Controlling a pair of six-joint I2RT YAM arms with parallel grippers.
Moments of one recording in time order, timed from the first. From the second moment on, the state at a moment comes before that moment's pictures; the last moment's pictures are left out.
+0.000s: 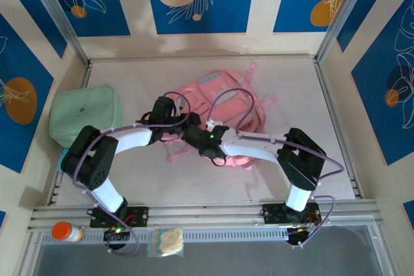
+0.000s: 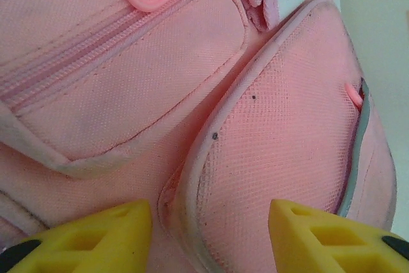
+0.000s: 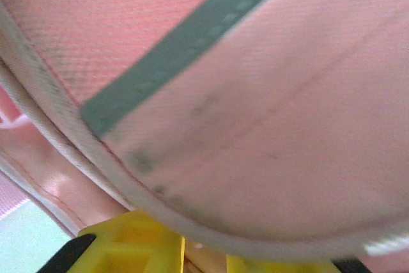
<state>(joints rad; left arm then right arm) -0.51 1.66 0.82 0.18 0.42 -0.81 1.04 1.72 1.17 -0.77 0.43 1.09</state>
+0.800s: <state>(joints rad) -0.63 1.60 0.80 0.15 0.25 -0.90 1.01 1.69 1.10 -0.60 0.42 0.79</state>
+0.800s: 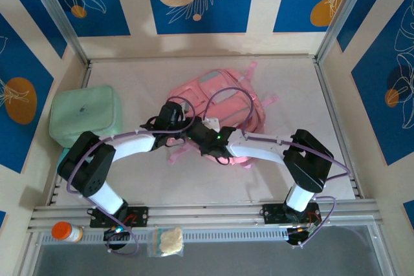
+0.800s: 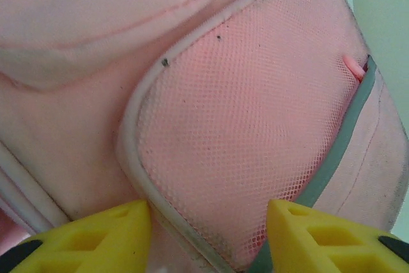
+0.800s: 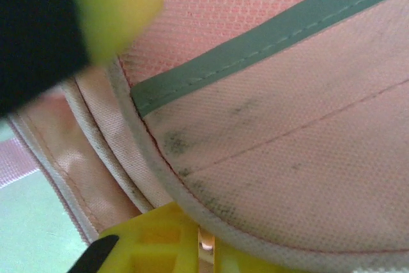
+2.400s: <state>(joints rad) -0.90 1.63 0.89 0.04 -0.07 -1.27 0.77 1.24 0.72 -0.50 0.18 0.56</state>
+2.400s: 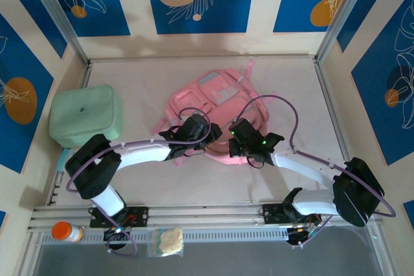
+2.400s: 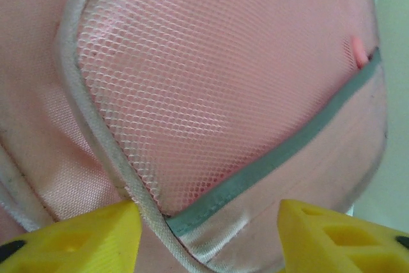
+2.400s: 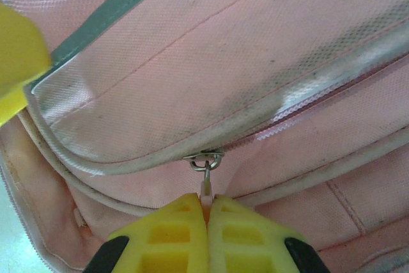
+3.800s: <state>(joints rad) -0.96 1.62 0.89 -0.02 -0.31 -1.26 0.76 1.28 0.79 -0.57 0.21 0.50</state>
